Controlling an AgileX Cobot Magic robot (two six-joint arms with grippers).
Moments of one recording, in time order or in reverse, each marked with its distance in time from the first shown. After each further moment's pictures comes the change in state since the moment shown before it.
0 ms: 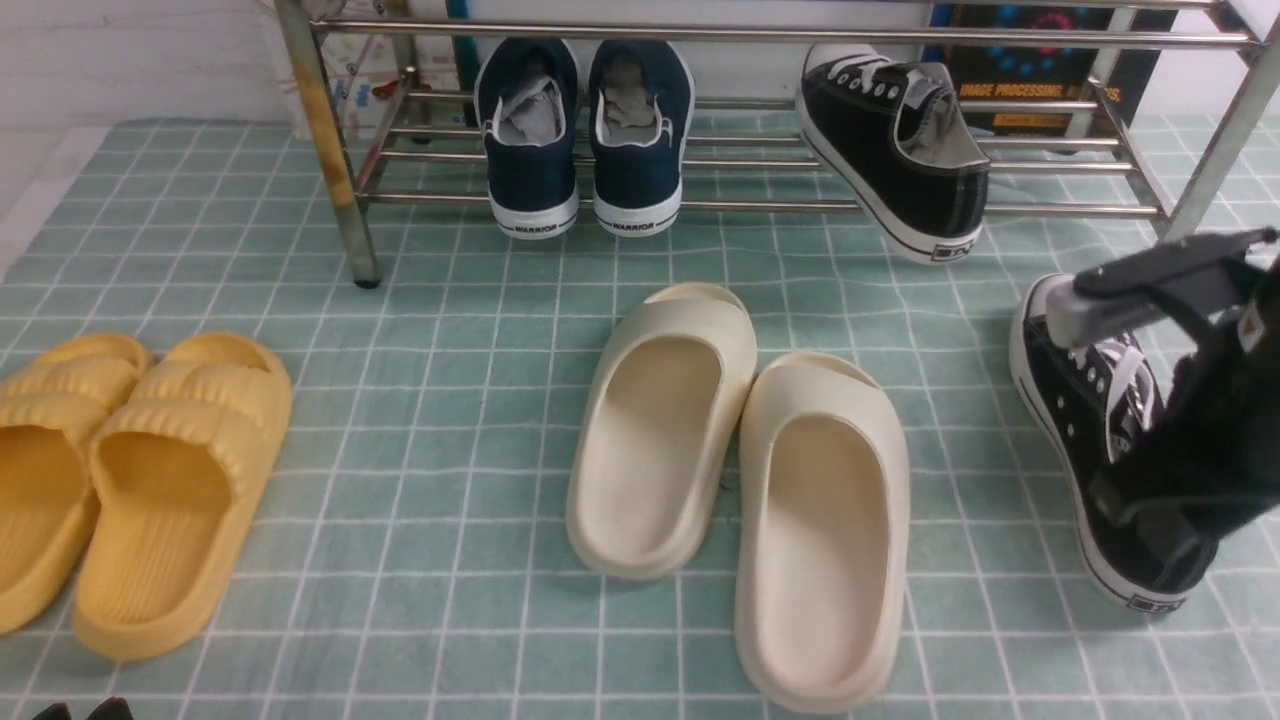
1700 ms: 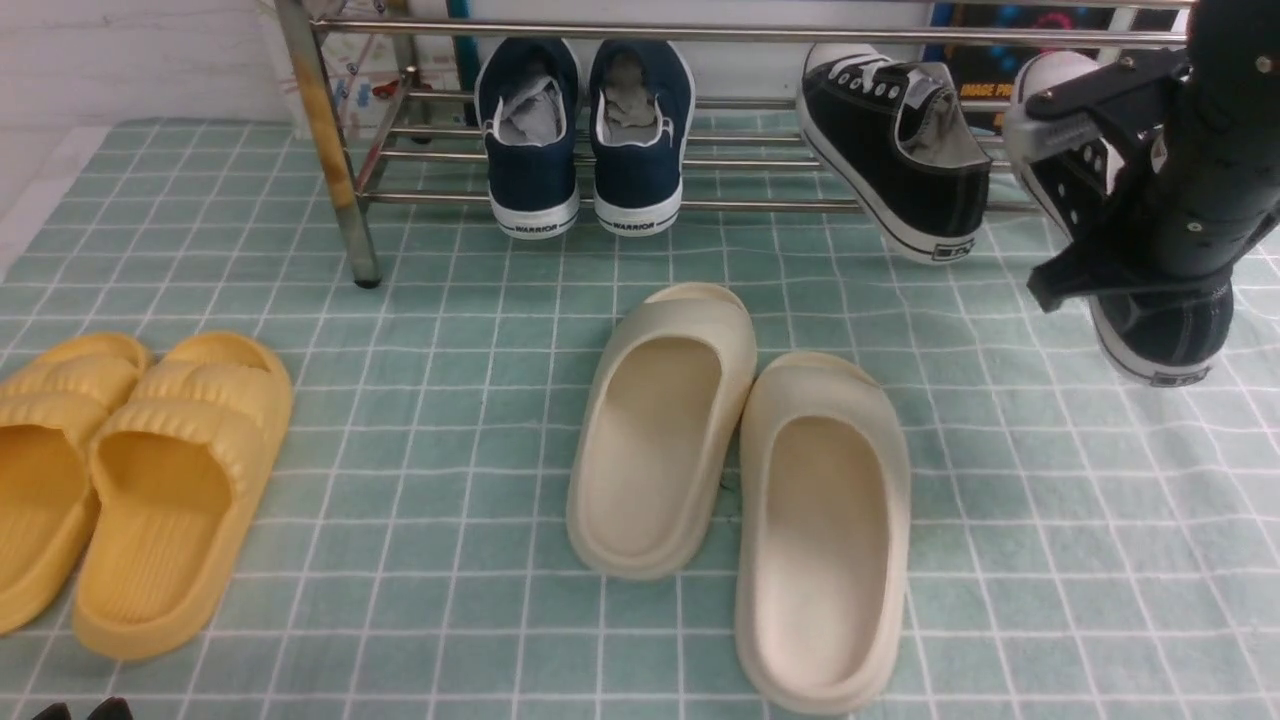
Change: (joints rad) right arm -0.074 0.279 -0.432 -0.179 -0.046 0.035; left arm 0.000 0.000 0.000 0.000 0.000 0.000
